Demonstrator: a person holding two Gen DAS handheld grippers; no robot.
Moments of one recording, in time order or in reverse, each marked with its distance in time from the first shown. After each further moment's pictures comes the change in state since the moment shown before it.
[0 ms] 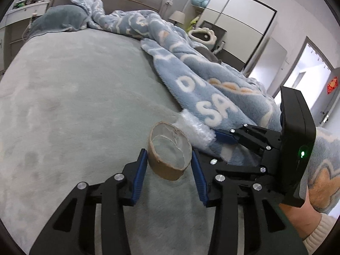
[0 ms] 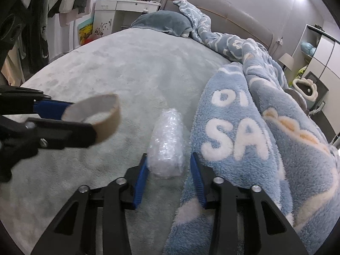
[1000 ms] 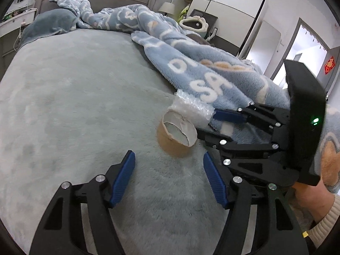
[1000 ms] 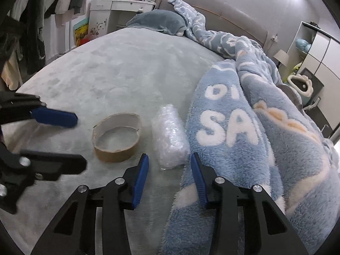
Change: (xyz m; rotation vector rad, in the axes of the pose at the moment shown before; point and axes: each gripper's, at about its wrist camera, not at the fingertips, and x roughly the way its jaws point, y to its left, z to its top) left arm 0.008 -0.012 -0.016 0.101 0.066 -0.003; right arm -0.015 -0.002 -0.009 0.022 0.009 -0.026
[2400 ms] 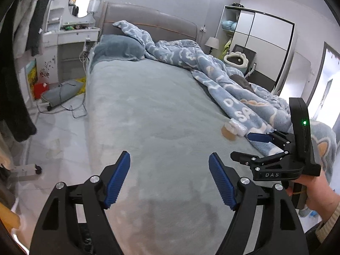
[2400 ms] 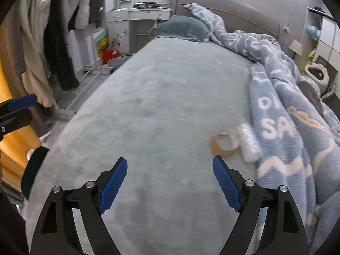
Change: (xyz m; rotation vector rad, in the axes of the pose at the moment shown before) left arm -0.218 0.047 -0.071 -0.125 -0.222 0.293; right arm -0.075 0.094 0.023 0.101 -0.001 0.163
